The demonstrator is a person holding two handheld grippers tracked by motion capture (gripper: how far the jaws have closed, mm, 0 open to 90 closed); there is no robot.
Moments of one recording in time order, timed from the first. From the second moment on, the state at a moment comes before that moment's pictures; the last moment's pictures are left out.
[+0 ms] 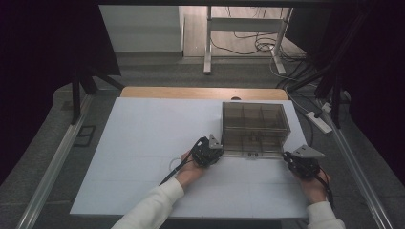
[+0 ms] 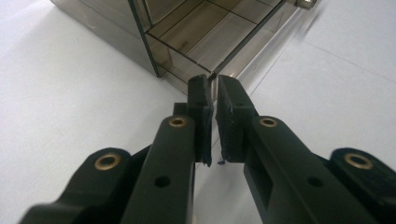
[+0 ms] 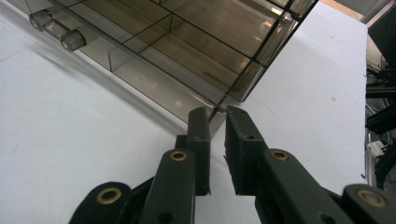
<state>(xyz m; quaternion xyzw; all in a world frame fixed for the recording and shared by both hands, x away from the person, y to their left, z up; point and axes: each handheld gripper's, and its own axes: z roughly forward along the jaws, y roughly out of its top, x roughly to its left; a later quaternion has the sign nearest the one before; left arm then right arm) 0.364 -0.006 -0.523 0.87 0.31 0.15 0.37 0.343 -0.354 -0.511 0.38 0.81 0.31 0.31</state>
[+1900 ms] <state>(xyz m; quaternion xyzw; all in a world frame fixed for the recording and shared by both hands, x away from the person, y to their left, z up) 0.352 -0.003 -0.522 0.87 0.30 0.14 0.37 0.324 -0.345 -0.499 0.36 0.81 0.33 0.33</state>
